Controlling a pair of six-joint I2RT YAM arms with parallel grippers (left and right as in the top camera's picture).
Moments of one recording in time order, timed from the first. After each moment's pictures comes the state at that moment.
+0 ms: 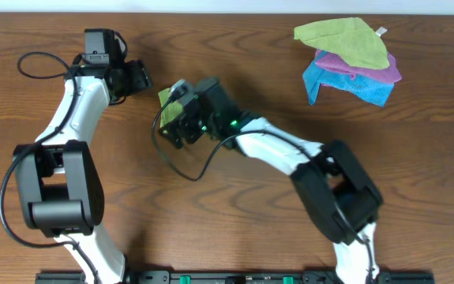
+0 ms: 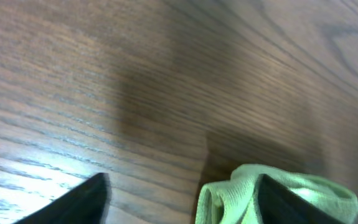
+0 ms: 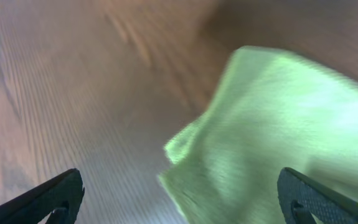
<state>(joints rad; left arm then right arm) 0.04 1.94 1.45 -0.54 0.19 -0.35 0.67 2.07 1.38 -0.03 -0.39 0.12</state>
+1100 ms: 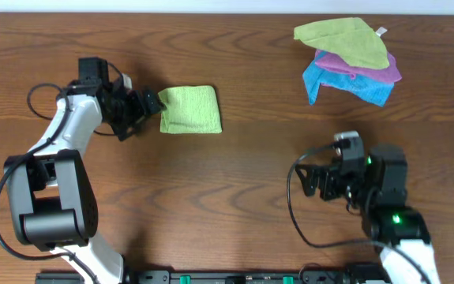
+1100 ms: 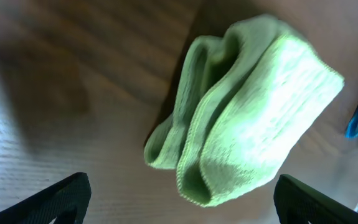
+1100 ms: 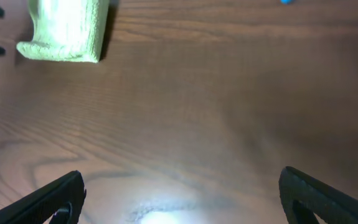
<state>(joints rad) 0.10 1.87 1.22 -0.65 0.54 -0.43 0.02 0.83 0.48 -0.44 -0.41 0.11</state>
